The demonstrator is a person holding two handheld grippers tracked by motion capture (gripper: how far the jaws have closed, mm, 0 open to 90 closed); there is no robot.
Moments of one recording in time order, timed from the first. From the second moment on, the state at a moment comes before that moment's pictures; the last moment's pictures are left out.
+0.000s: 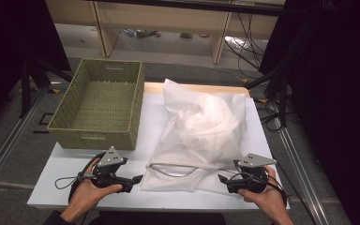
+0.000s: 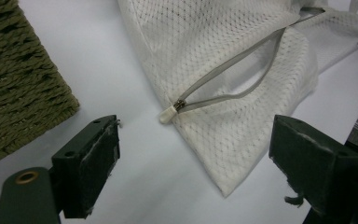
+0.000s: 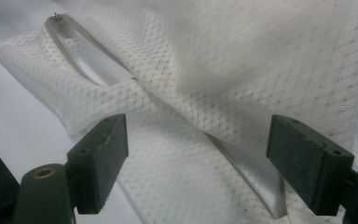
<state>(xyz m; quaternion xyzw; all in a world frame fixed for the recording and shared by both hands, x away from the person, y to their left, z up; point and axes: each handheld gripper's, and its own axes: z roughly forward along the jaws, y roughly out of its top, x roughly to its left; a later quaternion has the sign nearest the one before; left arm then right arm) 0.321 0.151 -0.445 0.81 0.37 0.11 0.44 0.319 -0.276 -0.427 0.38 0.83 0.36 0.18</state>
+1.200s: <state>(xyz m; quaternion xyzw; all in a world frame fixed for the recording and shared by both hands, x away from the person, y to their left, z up) 0.291 0.159 -0.448 0.82 0.35 0.15 0.43 0.288 -0.276 -0.437 0.37 0.83 0.38 0.17</state>
